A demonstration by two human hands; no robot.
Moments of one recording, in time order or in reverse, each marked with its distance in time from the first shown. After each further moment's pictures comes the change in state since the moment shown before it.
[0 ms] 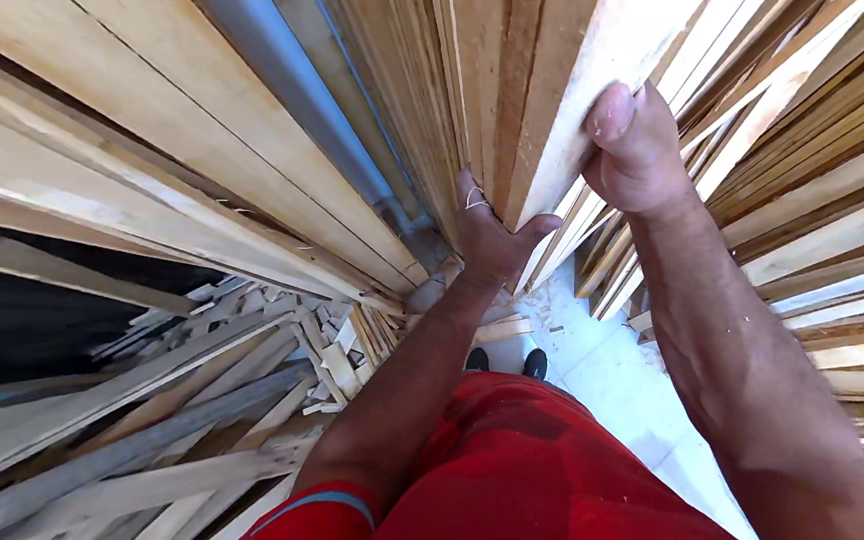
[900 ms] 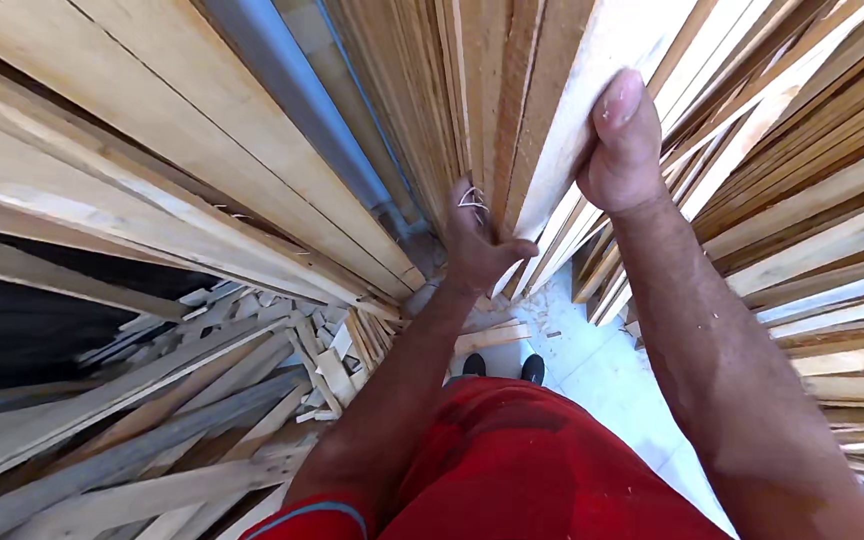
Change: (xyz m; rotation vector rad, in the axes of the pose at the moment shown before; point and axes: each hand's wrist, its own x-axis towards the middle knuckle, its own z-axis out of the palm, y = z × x) left_hand 0.000 -0.021 -0.027 -0.104 -0.144 -0.083; right_hand 0.012 0.018 -0.001 -0.068 0.136 -0.106
